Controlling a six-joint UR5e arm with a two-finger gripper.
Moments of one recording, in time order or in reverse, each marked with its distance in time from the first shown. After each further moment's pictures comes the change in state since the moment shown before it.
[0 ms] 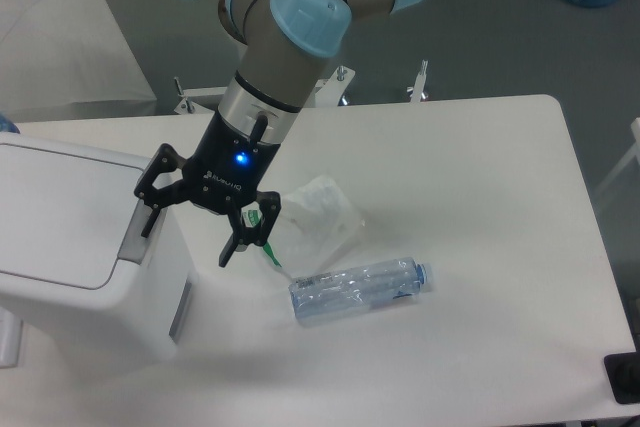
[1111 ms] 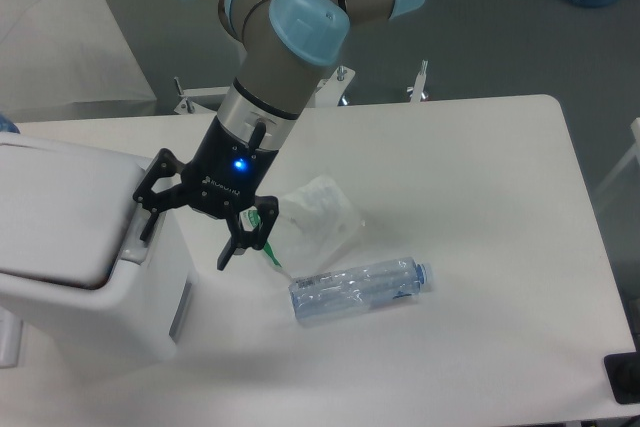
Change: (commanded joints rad) arm -0.003 -0.012 -0.002 -0.002 0.000 0.000
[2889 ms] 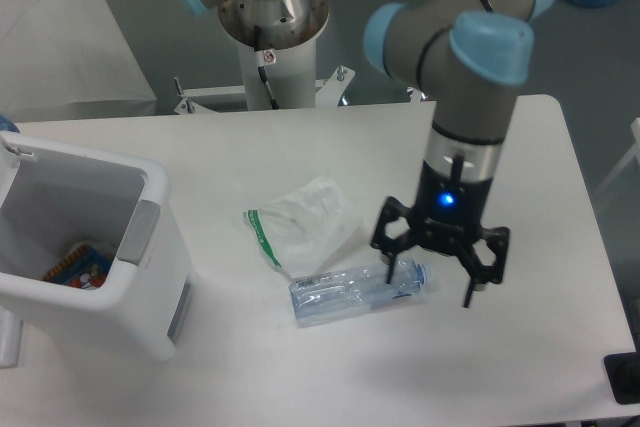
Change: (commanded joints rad) arm 0.267 -0.251 0.250 -0.025 0.431 0.716
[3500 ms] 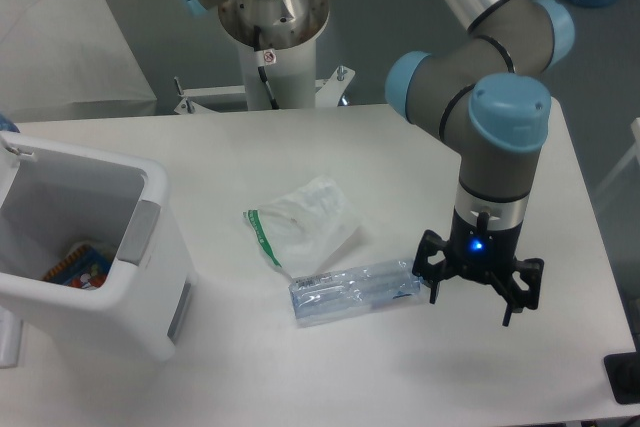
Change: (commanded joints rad) arm -0.014 -0.071 0.035 -0.011 0.088 0.002
